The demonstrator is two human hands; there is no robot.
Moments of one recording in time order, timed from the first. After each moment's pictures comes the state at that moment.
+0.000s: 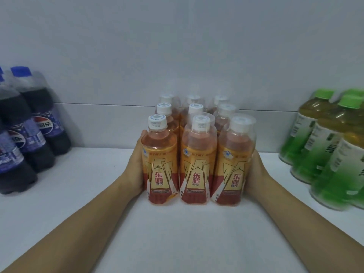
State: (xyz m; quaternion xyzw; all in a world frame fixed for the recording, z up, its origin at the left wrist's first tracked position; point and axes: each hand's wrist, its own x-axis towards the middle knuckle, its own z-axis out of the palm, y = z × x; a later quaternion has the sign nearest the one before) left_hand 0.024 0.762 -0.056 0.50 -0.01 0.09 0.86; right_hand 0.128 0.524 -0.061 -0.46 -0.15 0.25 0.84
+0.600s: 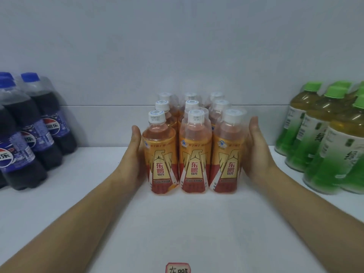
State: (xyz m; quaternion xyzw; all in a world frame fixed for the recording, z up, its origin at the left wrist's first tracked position) left_hand -0.006 0.765 -0.042 0.62 -0.06 0.08 0.77; right_hand 0.111 0.505 -0.039 -0.55 -0.23 0.12 0.79
